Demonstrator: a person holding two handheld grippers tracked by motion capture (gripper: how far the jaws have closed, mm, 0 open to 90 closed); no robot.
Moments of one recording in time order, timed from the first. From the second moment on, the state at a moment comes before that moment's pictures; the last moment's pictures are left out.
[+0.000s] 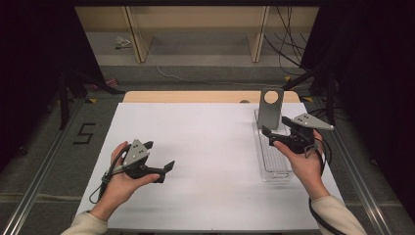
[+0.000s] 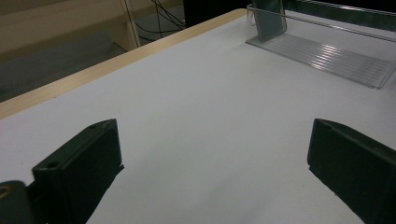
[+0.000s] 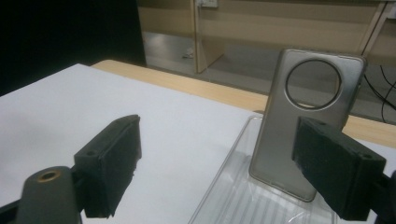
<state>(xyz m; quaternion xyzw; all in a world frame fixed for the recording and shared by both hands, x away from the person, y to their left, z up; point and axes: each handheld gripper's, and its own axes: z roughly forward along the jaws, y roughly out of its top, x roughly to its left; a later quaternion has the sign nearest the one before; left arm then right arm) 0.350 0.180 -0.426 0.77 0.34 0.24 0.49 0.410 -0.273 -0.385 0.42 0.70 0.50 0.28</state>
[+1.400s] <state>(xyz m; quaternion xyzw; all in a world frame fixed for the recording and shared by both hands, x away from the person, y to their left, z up) 0.341 0.186 -0.430 0.76 0.34 0.24 0.49 0.373 -0.276 -0.398 0.39 0.72 0.51 0.26</state>
